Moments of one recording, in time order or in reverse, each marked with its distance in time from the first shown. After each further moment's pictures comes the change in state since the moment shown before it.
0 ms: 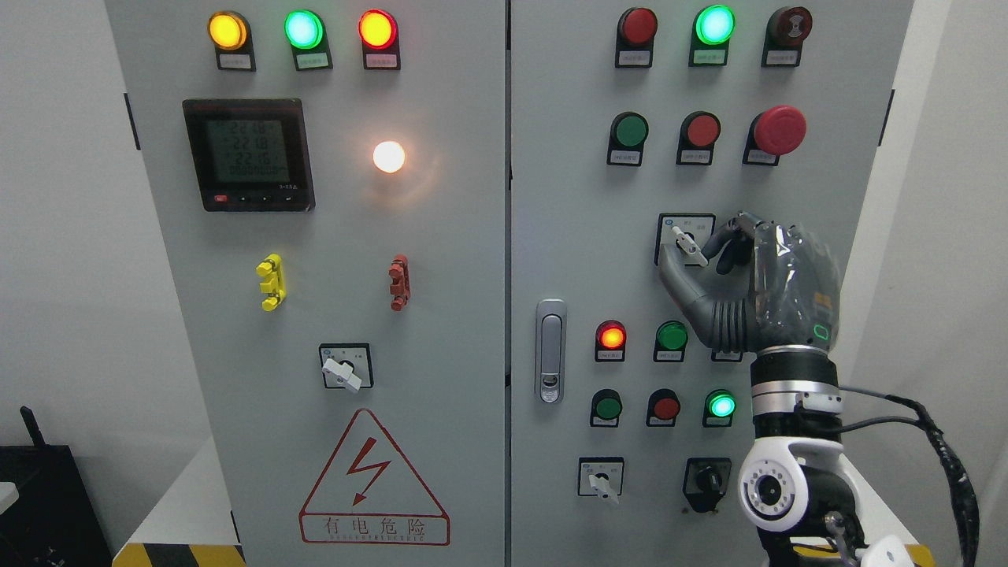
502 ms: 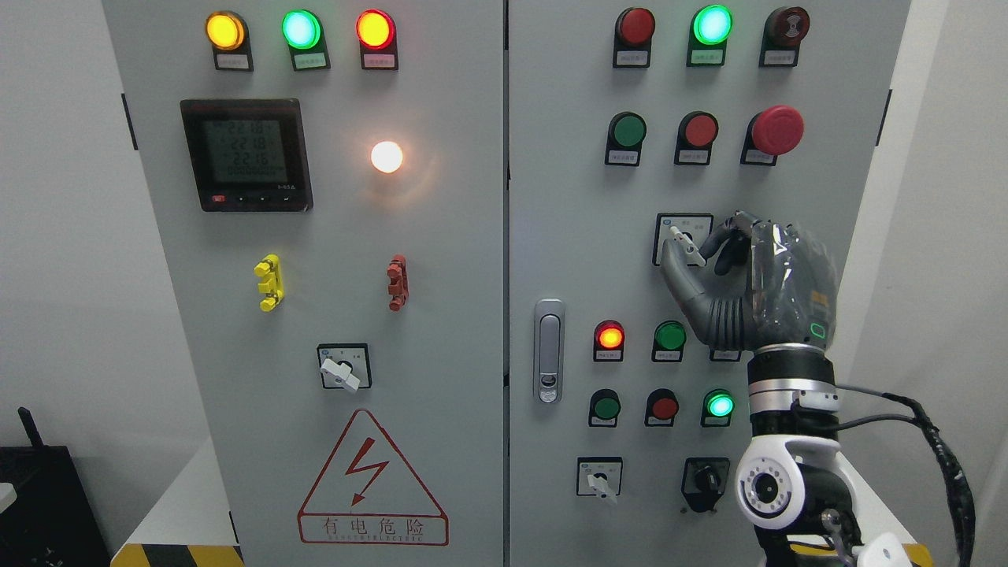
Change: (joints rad) left arm 0.000 0.000 0.000 0.000 0.000 0.000 0.000; right arm -0.005 0.002 0.004 0.005 -0.001 0.003 0.000
